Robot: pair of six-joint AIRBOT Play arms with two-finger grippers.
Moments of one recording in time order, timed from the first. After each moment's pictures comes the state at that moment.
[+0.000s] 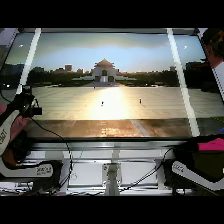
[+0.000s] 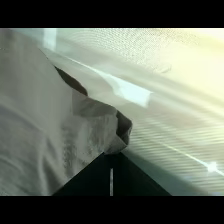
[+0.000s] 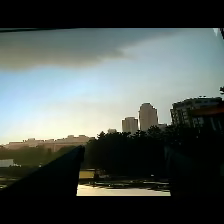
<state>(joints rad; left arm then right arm) 0.21 -1.47 0.87 2.23 -0.91 -1.93 -0.46 -1.22 1.56 -1.13 0.92 1.08</state>
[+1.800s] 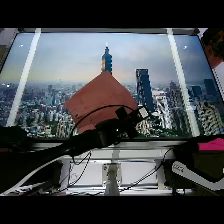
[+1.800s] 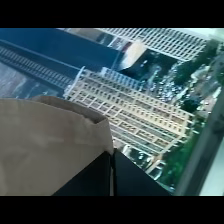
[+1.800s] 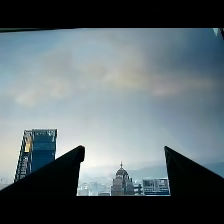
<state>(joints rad) -1.18 -1.30 1.00 2.00 -0.40 -1.86 -0.46 -1.22 1.56 -1.13 0.92 1.08</state>
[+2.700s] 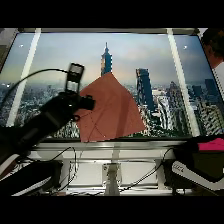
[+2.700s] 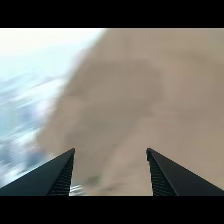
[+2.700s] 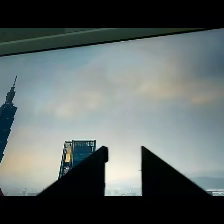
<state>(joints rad) -0.75 -0.94 0.99 2.12 -1.07 -2.25 -0.46 -1.22 1.56 -0.97 0.93 1.09</state>
